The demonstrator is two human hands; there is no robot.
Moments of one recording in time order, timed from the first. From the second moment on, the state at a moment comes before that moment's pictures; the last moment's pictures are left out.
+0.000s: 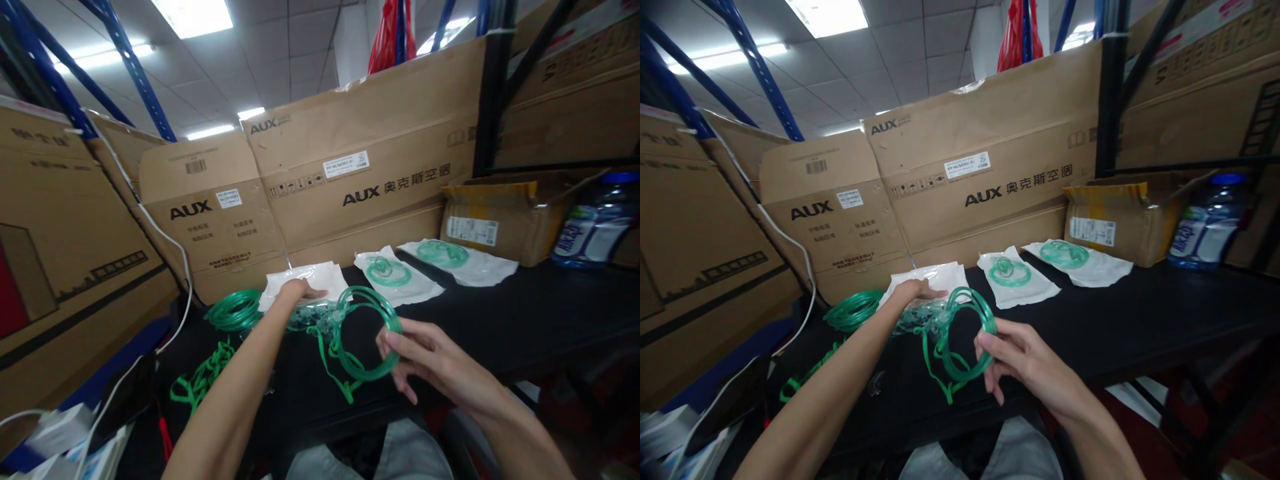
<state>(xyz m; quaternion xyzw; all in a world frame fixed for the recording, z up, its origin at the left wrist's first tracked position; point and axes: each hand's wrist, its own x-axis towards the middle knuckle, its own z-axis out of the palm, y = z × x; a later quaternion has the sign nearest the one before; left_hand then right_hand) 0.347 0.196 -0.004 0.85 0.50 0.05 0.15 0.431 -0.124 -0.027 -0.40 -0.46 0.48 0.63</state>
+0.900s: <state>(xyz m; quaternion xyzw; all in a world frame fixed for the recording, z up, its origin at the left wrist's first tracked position) 0.222 0.044 -0.033 0.89 0.27 0.24 0.27 0.406 -0.044 -0.079 -0.60 -0.69 -0.04 0.40</state>
